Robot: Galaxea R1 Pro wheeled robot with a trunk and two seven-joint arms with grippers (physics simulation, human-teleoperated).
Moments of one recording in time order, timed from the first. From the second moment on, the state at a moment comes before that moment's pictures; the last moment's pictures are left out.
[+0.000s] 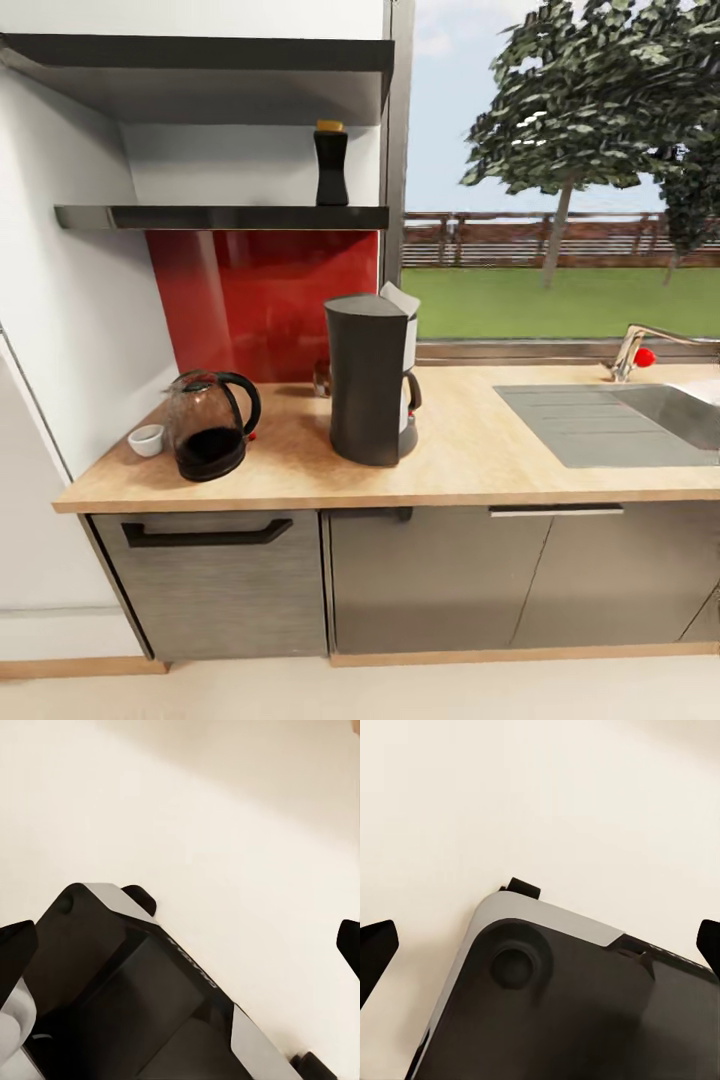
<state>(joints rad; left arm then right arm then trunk) 0.01 -0.02 0.31 -0.21 0.11 -0.17 -0.02 -0.34 -0.18 0.28 -0.13 -0.01 -0.20 0.93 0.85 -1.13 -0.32</state>
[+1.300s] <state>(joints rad) 0.01 -0.03 0.31 -0.21 0.11 -0.17 -0.02 -0.34 -0.18 0.27 -0.13 -0.01 -0.20 0.93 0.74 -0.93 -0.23</state>
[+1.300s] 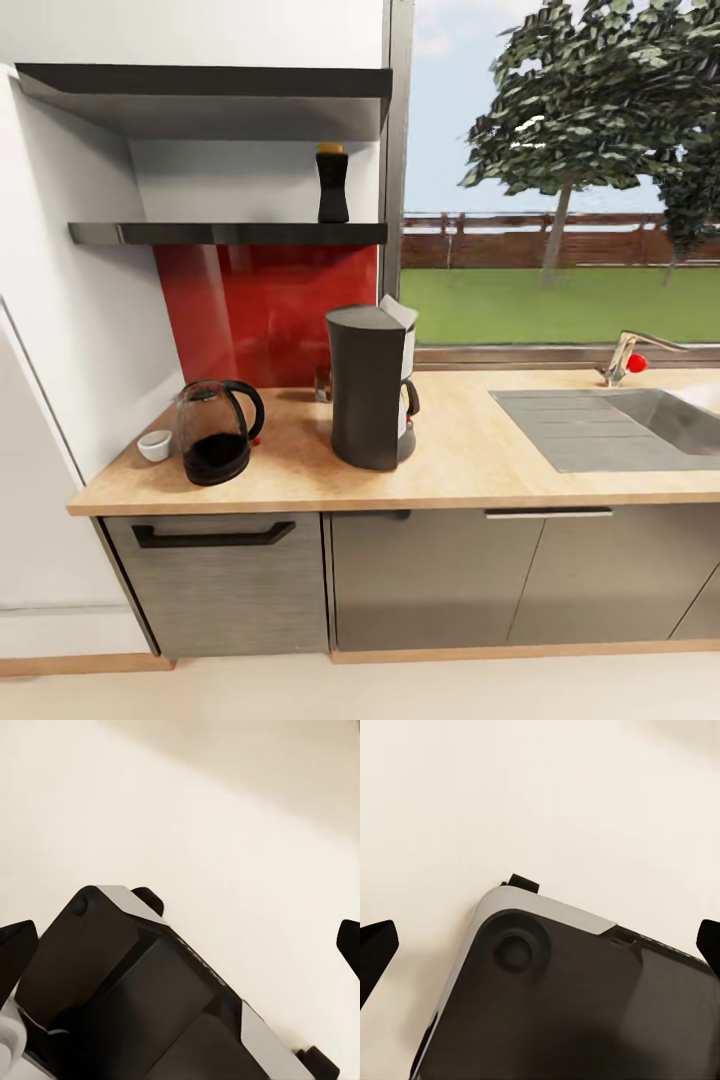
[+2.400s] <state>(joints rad) 0.01 -0.03 0.30 -0.21 0.11 -0.17 -0.02 -0.34 -0.18 0.27 -0.12 -0.01 -0.20 0.89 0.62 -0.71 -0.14</state>
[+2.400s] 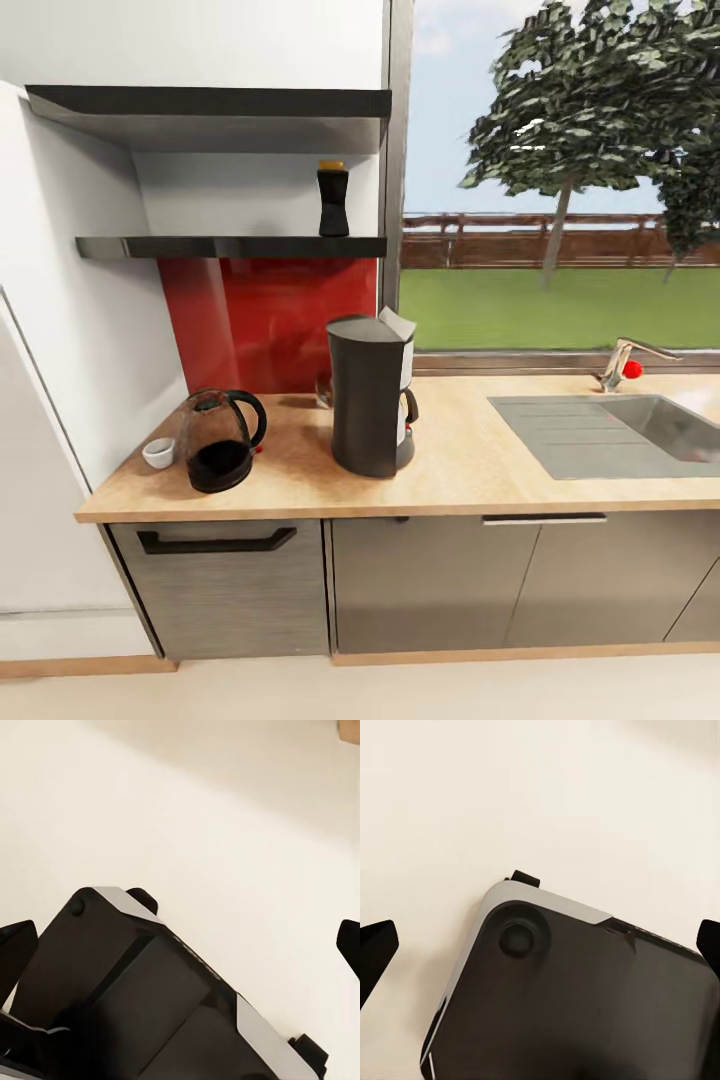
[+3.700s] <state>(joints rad) -0.02 -0.17 -0.14 -1.47 0.11 0.63 -0.32 -0.34 -0.23 0.28 -0.01 -0.01 -0.20 0.68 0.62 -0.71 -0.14</state>
